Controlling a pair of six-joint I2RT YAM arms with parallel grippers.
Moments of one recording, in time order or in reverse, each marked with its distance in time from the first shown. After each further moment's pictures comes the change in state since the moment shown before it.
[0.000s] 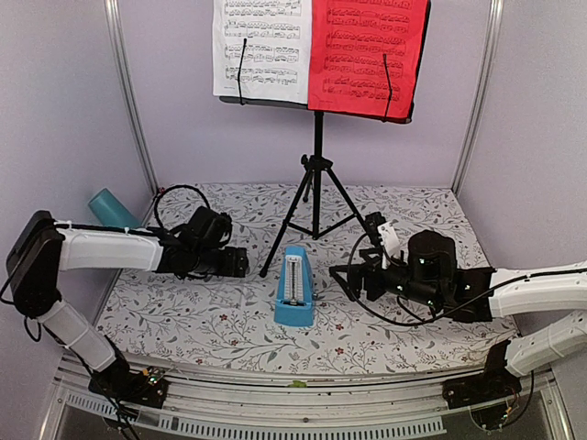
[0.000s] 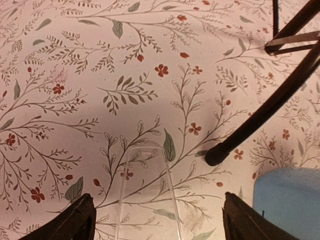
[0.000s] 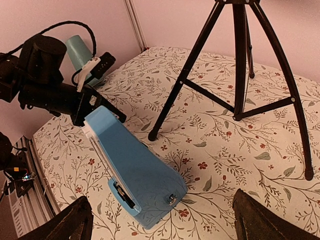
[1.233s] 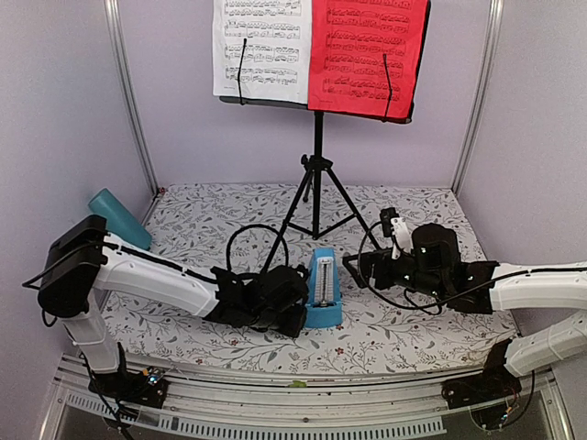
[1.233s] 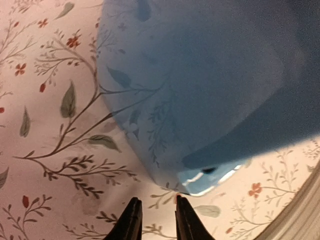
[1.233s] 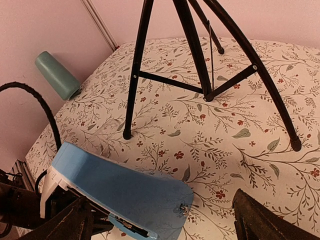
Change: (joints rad) left arm -0.507 0.207 0.151 -0.015 0.008 -0.204; right arm -0.116 0.001 0.005 -0.086 -0.024 0.157
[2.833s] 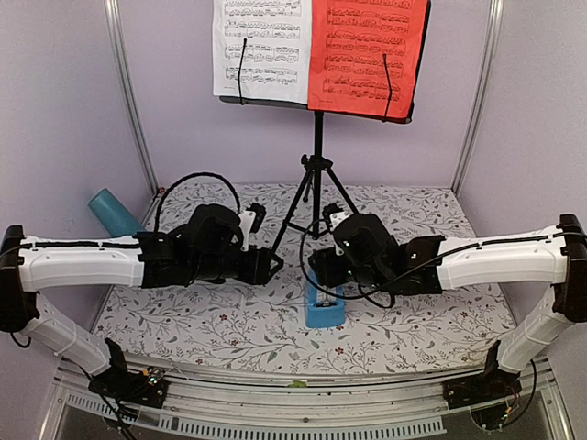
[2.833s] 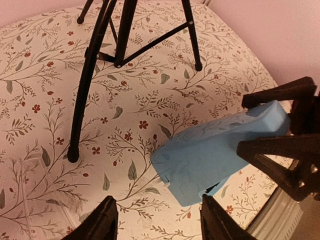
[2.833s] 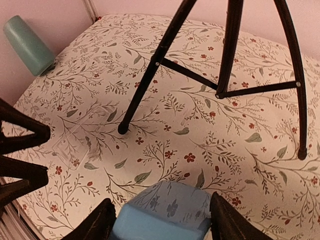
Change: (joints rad) left arm 0.222 -0.407 -0.100 0.048 0.084 0.188; right arm 0.203 0.371 0.472 -0.358 0.279 0.023
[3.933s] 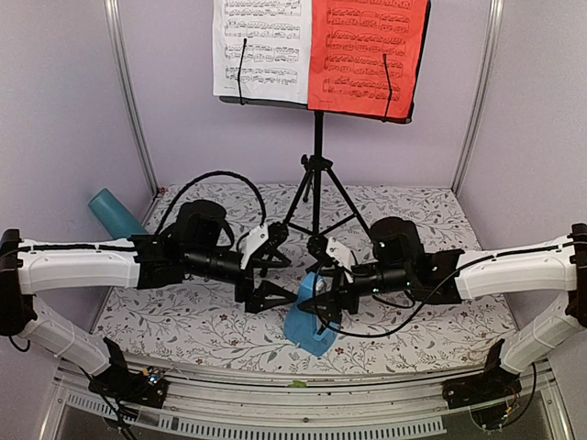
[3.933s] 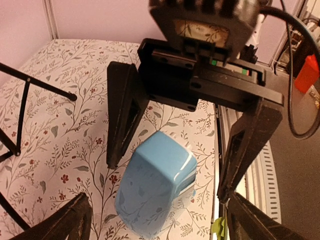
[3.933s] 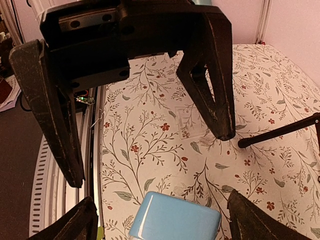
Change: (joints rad) left arm 0.064 -0.030 -0.058 0.160 0.652 0.631; right arm -0.096 -0.119 -0.260 0.366 -0.816 -0.598
